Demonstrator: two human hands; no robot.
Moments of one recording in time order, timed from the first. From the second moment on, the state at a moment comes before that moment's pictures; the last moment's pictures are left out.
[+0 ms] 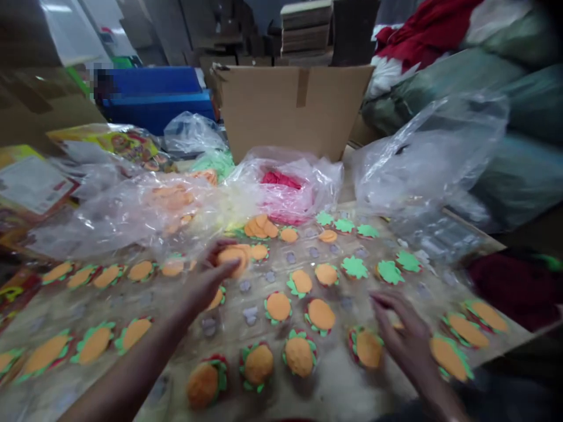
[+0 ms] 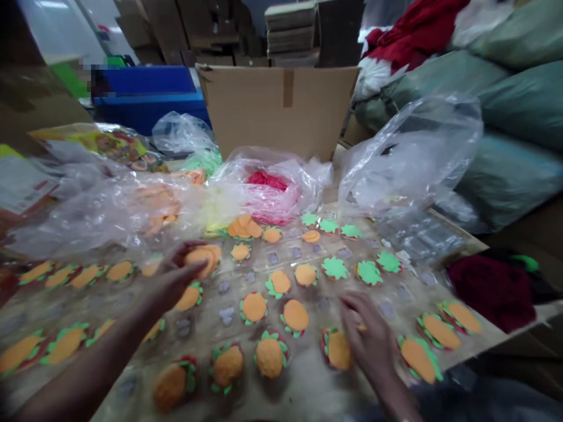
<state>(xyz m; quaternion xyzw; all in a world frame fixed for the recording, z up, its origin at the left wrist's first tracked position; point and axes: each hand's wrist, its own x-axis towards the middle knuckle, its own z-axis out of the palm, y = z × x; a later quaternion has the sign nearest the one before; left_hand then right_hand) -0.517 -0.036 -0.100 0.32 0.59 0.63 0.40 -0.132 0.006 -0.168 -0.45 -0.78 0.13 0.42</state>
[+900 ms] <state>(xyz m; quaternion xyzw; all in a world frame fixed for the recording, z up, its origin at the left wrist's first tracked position) -0.352 0.005 -0.146 0.02 0.51 0.56 0.65 -0.194 0.001 -0.175 -0.37 -0.73 0.47 0.34</state>
